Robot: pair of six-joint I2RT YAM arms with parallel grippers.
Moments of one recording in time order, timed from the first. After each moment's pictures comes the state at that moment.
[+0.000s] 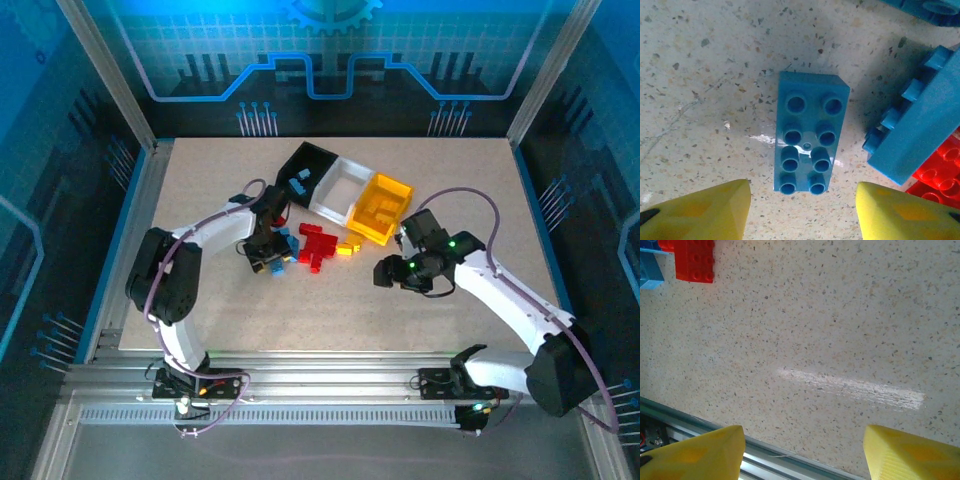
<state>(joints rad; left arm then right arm) -0.39 1.80 1.23 -0.91 0.08 -0.92 0.47 1.20 0.90 -0.92 -0.29 0.57</state>
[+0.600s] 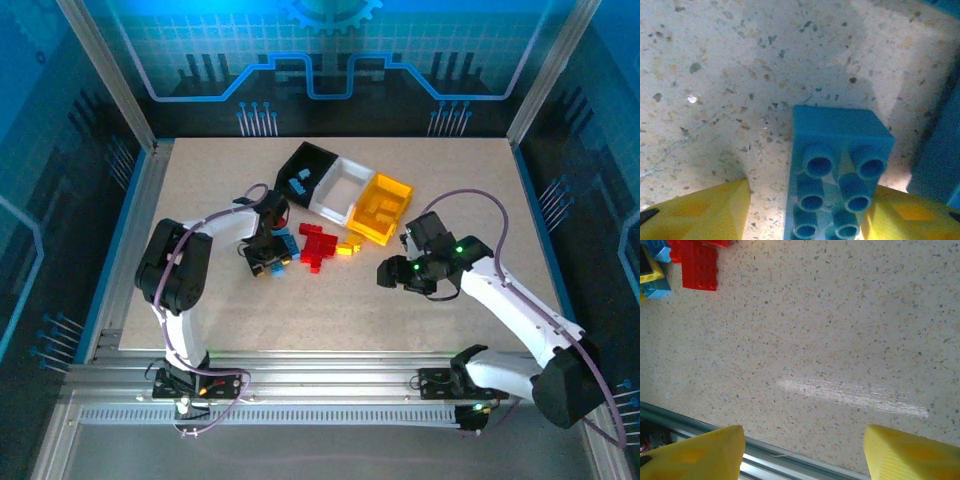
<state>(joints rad) -0.36 1.89 1.21 -0.86 0.09 -0.90 0.47 1.14 0.89 -0.93 -0.26 0.61</state>
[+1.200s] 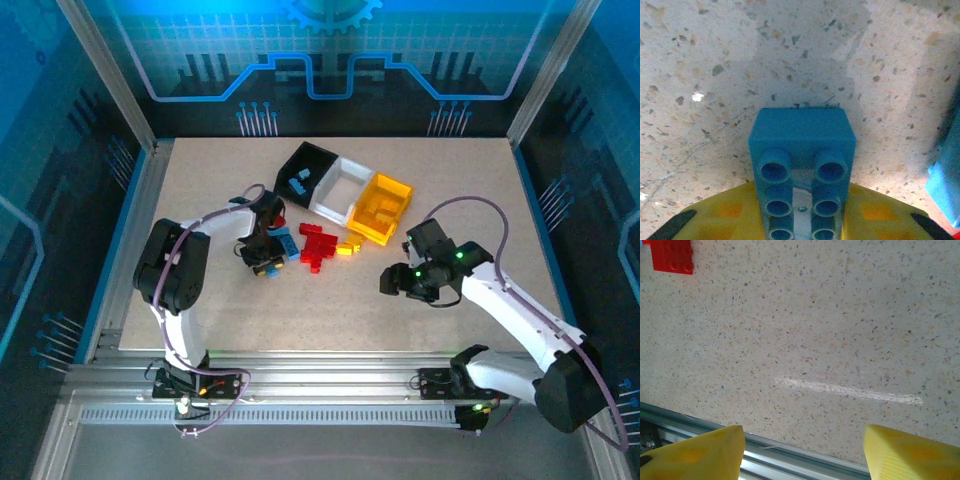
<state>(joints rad) -0.34 1.88 1.20 -0.87 0.10 -0.84 0.47 1.13 0.84 -0.95 -0.26 0.62</state>
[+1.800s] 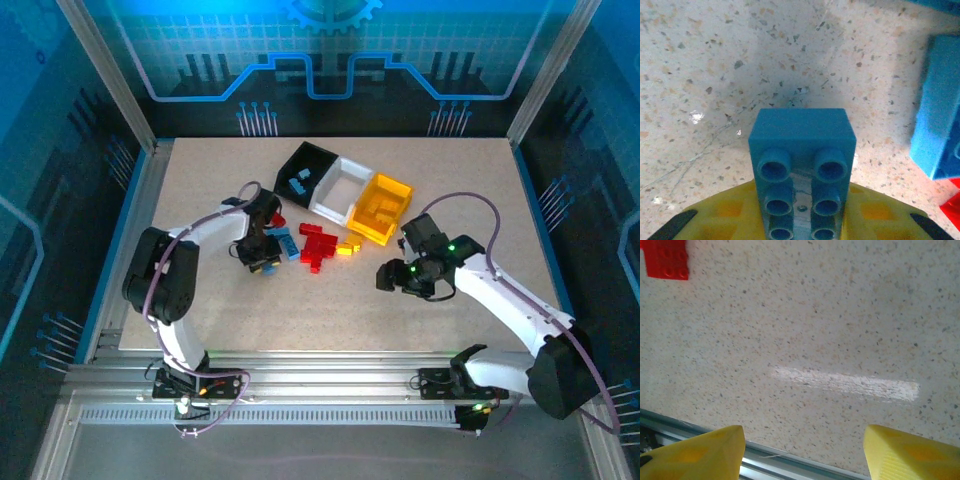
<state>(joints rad) -0.33 1.78 1.17 -0.88 0.08 -0.79 0.47 1.20 0.88 -0.92 -0.26 0.61</state>
